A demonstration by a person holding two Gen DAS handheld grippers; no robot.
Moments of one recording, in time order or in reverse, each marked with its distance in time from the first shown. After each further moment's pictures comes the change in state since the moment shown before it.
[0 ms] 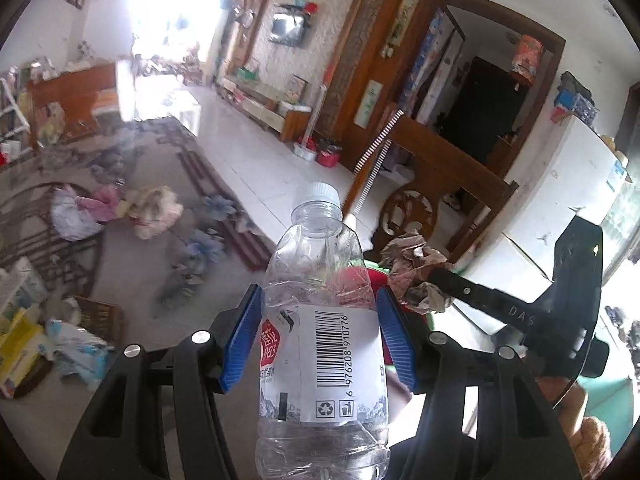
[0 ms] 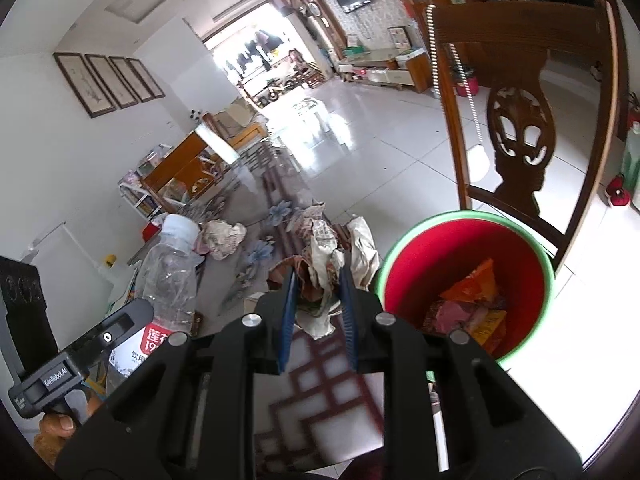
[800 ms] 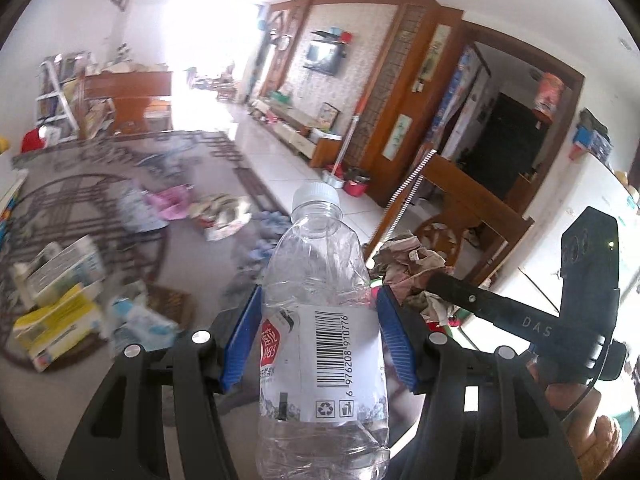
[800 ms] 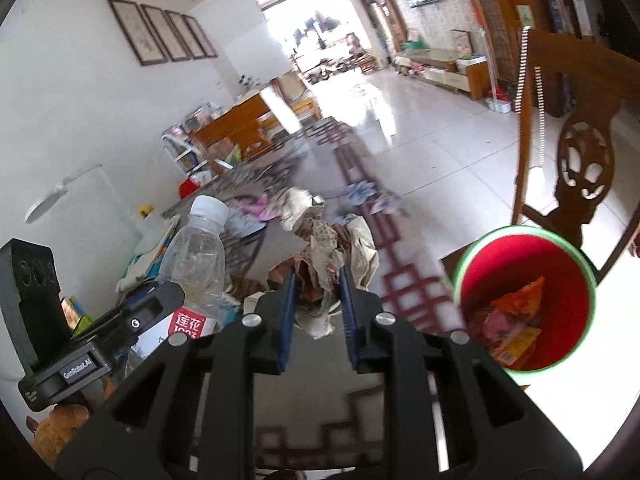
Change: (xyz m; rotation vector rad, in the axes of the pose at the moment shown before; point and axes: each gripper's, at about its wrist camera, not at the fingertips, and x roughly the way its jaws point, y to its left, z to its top) left arm -0.065 0.043 -0.023 -0.073 -0.128 0.087; right arm 0.006 0.094 -0.008 -0.197 0.062 0.107
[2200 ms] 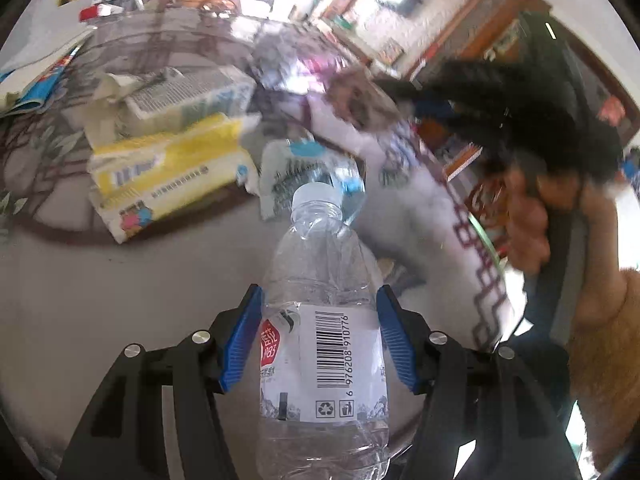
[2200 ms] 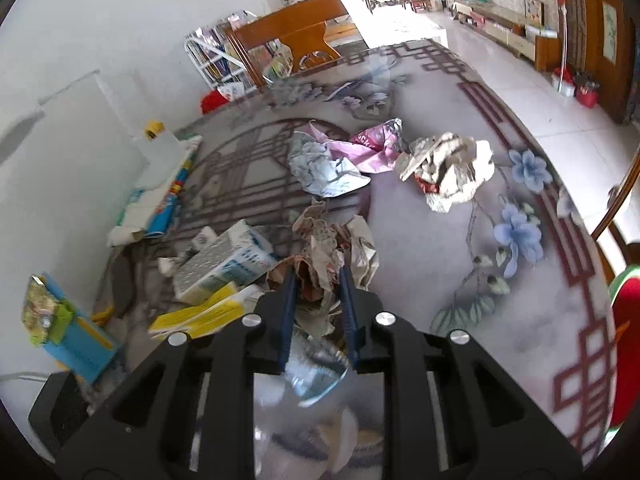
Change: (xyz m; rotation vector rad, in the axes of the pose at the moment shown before) left arm -0.024 0.170 -0.077 -0.264 0.256 0.065; right arm 0.198 0.159 0.005 -0.124 0.314 0.097
